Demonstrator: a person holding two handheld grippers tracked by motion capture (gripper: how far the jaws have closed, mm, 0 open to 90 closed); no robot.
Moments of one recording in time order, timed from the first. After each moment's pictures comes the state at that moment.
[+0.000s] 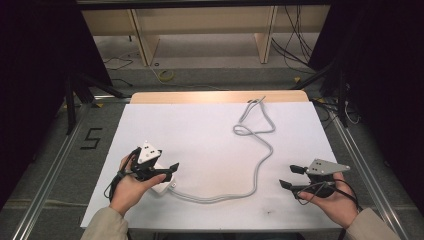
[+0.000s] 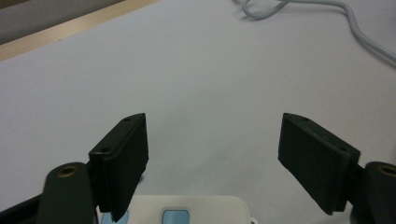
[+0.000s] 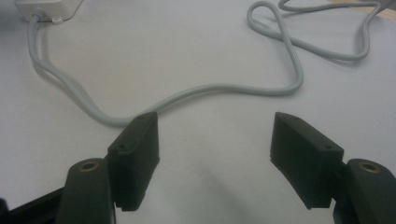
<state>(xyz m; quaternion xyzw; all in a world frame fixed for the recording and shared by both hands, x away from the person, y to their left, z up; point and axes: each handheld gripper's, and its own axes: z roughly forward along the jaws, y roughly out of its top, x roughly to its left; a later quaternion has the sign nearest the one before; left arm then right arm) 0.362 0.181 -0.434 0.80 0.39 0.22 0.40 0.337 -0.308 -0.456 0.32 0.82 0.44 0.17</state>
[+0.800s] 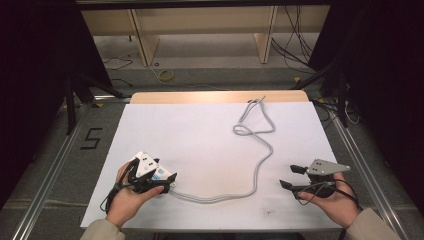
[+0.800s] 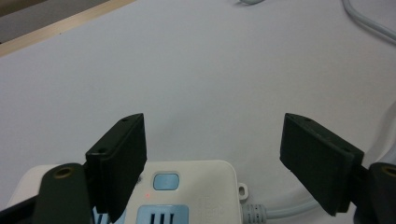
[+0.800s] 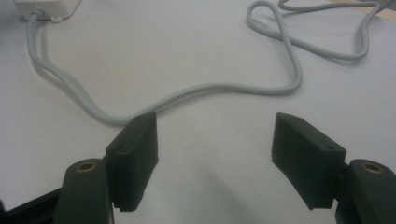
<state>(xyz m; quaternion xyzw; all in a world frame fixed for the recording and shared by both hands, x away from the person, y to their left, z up) 0.338 0.186 -0.442 0.80 0.38 0.24 0.39 0.337 -0.309 -0.456 0.32 0.82 0.44 0.17</state>
